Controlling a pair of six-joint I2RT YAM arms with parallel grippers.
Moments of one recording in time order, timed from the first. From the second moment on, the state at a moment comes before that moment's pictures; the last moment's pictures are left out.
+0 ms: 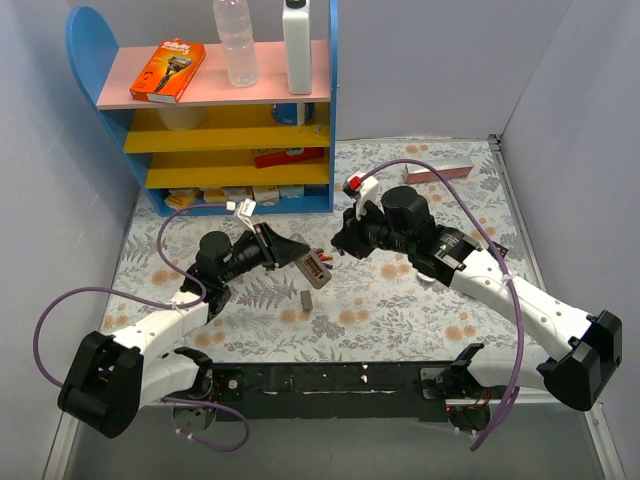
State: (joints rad) left arm -0.42 1.08 0.40 0.63 0.54 -0.91; right arm 0.81 1.20 1.09 -0.34 -0.19 0.14
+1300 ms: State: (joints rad) left arm -0.48 1.04 0.52 0.57 0.49 -0.96; right arm 0.96 1.11 0.89 0.10 -0.31 0.08
